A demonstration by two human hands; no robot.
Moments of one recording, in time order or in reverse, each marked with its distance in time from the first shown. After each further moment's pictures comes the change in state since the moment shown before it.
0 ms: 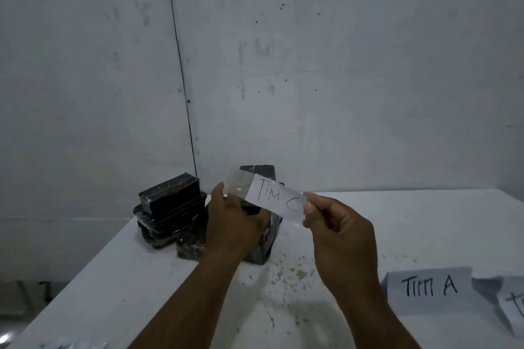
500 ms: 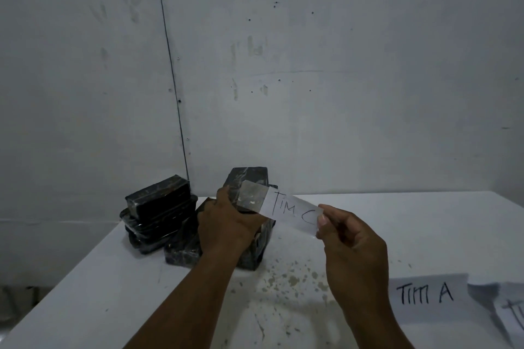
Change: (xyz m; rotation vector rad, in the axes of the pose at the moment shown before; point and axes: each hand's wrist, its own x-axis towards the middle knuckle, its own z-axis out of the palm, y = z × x) left_hand 0.018 0.000 0.020 0.038 -0.020 -0.131; right_hand 0.010 0.021 -0.020 0.000 0.098 0.053
